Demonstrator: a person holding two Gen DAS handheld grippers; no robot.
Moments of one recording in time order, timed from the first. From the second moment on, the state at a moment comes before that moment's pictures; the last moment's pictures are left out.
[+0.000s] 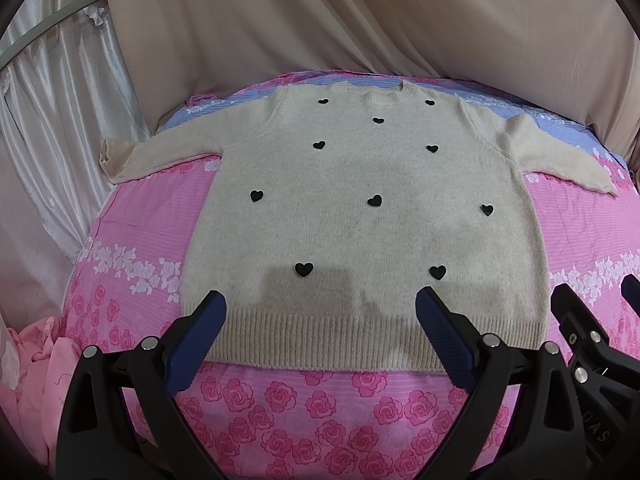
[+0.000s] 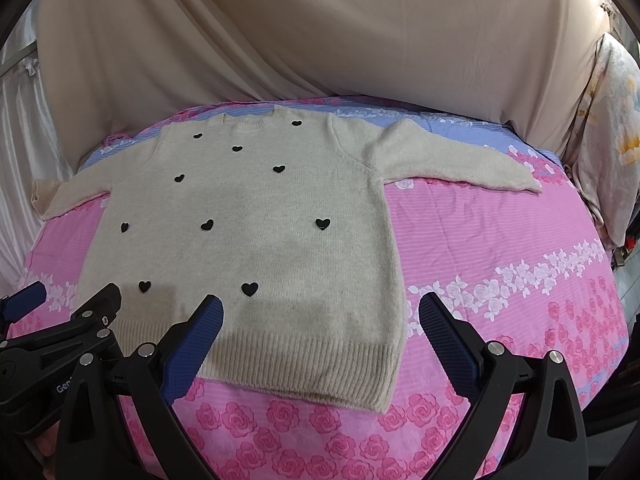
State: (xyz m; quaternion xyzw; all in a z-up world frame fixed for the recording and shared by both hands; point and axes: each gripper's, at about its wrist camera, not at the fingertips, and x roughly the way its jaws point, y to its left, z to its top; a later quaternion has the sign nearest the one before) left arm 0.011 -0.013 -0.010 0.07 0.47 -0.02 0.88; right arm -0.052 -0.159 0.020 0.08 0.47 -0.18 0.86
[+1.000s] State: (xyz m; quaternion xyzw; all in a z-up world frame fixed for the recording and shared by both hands) left arm 0.098 -0.002 -0.021 0.03 0.50 0.07 0.86; right arm 0.006 -0.640 -0.082 0.37 0.39 -0.39 0.75
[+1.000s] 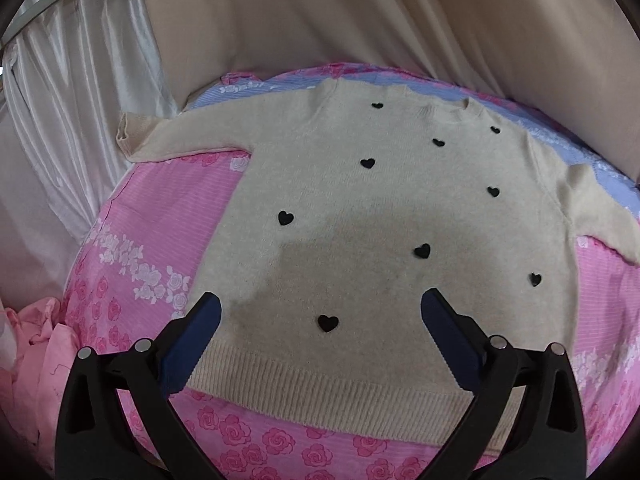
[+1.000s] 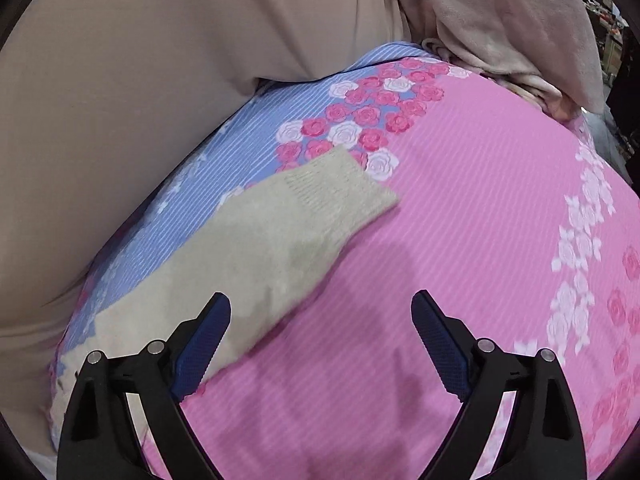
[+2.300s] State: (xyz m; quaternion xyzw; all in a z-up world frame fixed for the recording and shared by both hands) left arm 0.116 0.079 -0.056 -0.09 0.52 0.06 0.85; right arm 0.360 -0.199 -0.076 0.21 0.53 0.10 0.82
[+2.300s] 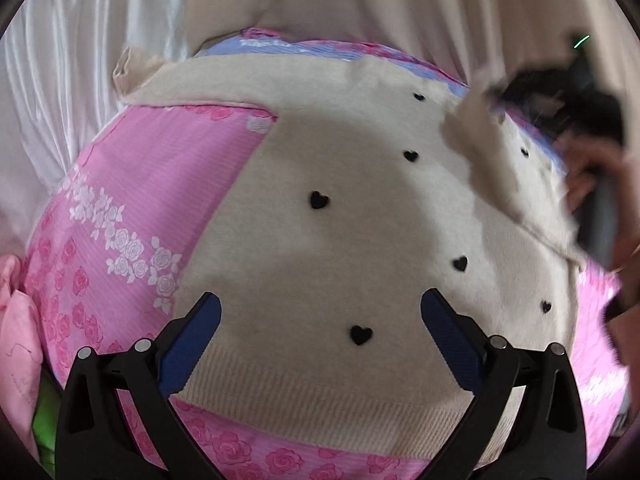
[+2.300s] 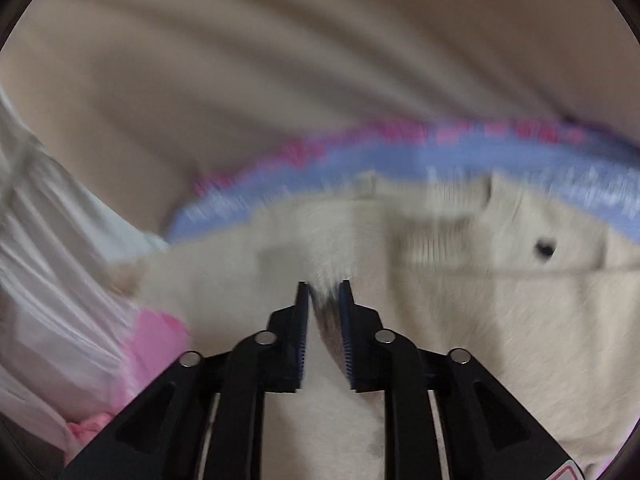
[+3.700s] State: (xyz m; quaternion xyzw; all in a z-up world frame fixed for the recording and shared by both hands) left arm 0.305 0.179 0.035 -0.12 0.28 0.03 0.95; right arm 0.144 -0.225 -0.058 0.16 0.56 -0.01 0.81
